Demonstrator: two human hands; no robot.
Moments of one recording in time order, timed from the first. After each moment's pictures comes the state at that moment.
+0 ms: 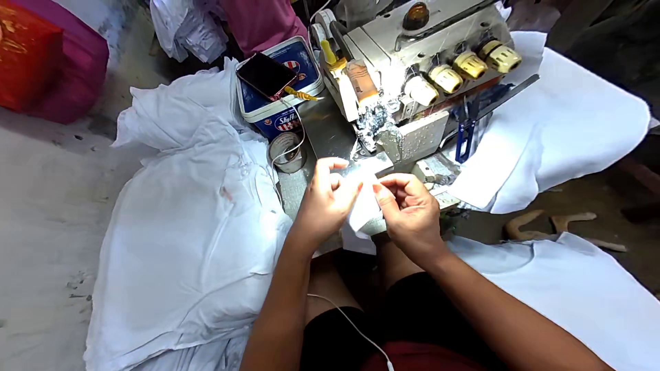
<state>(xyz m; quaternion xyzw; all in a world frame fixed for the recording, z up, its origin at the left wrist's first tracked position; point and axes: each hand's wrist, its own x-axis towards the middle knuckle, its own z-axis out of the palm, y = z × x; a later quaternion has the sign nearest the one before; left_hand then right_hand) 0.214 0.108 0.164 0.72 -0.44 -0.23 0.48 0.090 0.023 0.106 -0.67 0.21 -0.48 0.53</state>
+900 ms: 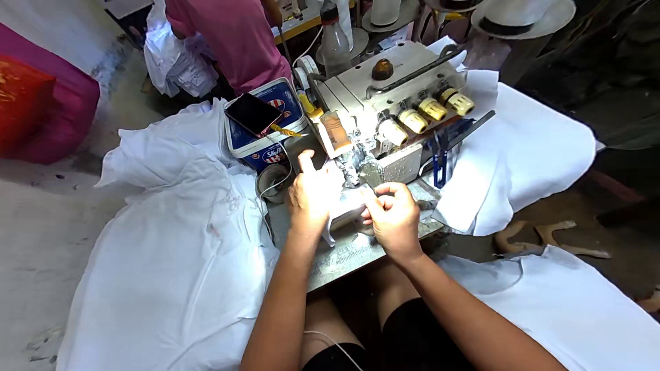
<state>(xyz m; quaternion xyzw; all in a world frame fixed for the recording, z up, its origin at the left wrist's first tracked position) 0.237 0.041 0.171 0.88 -0.37 -0.02 0.28 0.118 -0.004 0.110 -0.57 0.34 -0.49 0.57</state>
